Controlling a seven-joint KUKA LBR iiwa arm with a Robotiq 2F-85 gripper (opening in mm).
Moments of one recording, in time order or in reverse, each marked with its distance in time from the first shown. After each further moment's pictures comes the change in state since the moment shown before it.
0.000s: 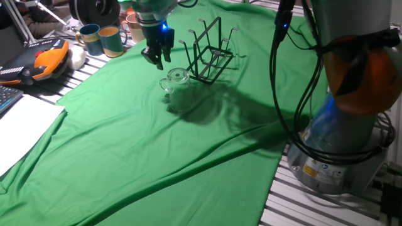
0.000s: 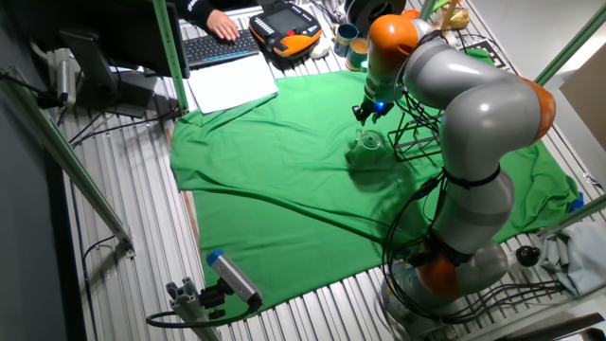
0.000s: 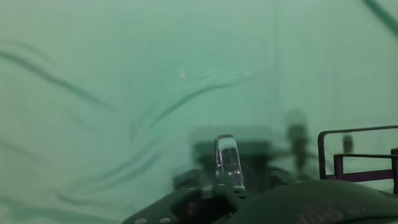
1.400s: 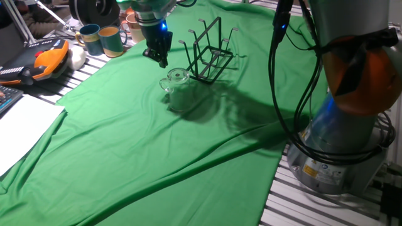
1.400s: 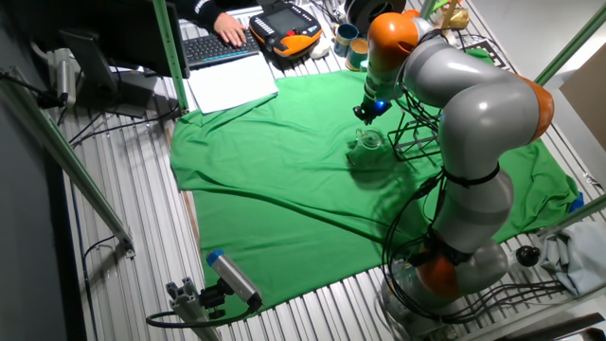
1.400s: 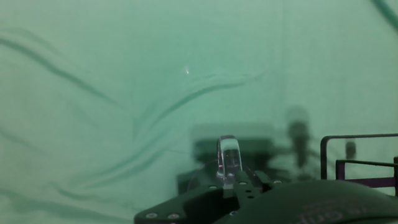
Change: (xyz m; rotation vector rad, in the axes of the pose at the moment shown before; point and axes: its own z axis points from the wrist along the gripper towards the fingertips) arm -0.002 0.000 0.000 -0.015 -0.003 -0.028
